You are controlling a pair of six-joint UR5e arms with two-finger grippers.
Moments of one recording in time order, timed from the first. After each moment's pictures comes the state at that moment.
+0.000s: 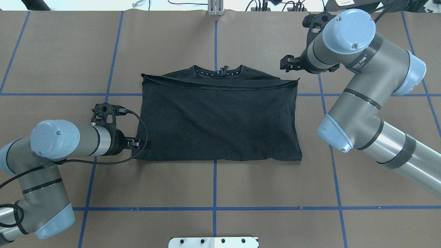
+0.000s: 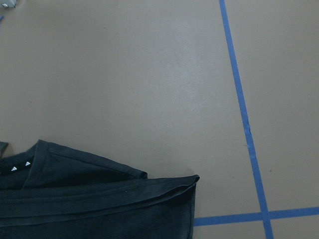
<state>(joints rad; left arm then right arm) -0.48 -1.76 -1.82 -2.19 -1.74 -1.17 0.80 -1.07 1.77 -1.52 1.76 1.08</state>
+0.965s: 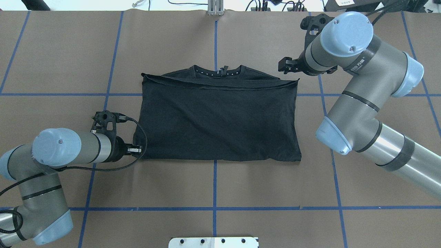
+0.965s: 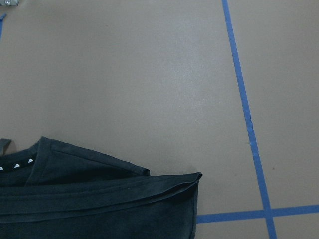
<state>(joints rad) -0.48 -1.74 -1.81 -2.20 -1.72 -1.16 0.79 -1.06 1.77 -1.52 1.75 1.08</state>
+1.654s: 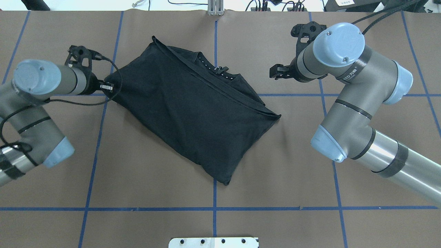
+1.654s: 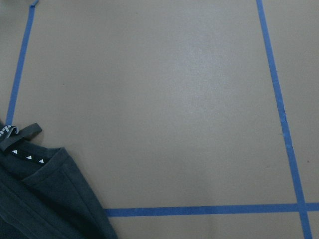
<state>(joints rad) -0.84 -1.95 -1.45 -2.24 -1.73 -0.75 0.75 -1.07 1.77 -1.45 1.75 1.09</state>
